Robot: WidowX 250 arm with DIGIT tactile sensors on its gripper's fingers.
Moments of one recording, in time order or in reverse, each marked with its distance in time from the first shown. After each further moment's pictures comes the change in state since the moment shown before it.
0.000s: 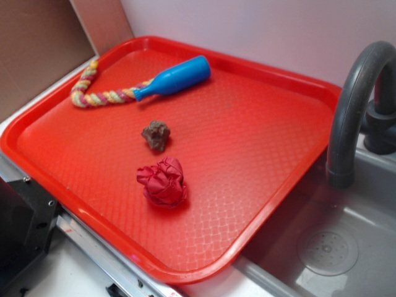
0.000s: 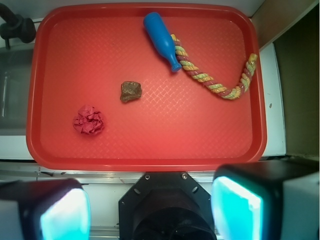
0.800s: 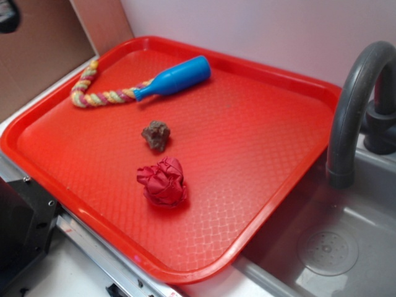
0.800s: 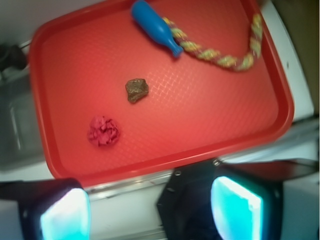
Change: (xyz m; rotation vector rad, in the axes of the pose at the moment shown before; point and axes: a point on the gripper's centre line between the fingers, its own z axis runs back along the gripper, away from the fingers) arm 0.016 -0.029 -0.030 -0.078 0.104 0.324
